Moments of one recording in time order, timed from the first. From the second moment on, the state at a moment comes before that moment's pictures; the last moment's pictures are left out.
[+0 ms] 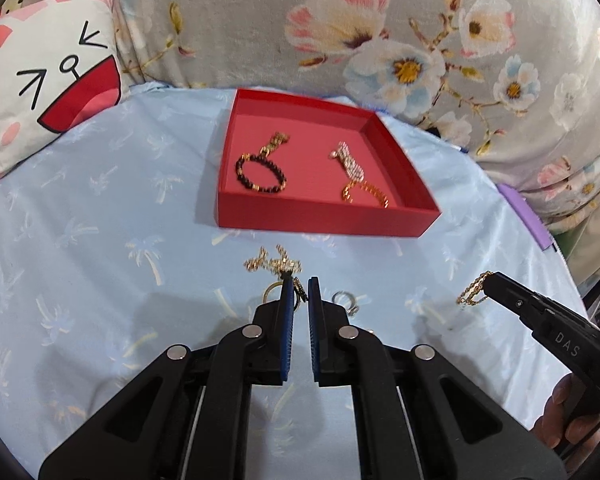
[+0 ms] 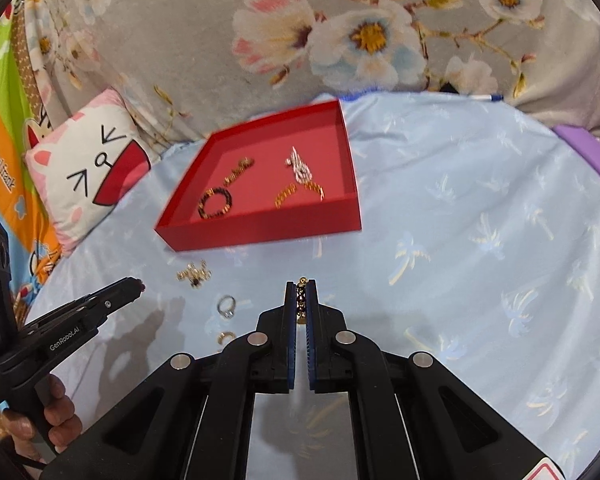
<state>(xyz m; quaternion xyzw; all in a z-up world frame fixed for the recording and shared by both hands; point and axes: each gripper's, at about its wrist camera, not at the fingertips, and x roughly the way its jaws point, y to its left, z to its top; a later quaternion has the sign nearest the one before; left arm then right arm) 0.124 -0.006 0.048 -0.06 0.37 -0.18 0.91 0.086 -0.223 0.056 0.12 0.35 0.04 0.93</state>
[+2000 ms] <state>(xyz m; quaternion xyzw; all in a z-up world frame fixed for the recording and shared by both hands) 0.304 -0.056 0.076 -0.04 0.36 -0.17 0.92 0.252 -0.245 0.073 0.11 0.33 0.05 0.94</state>
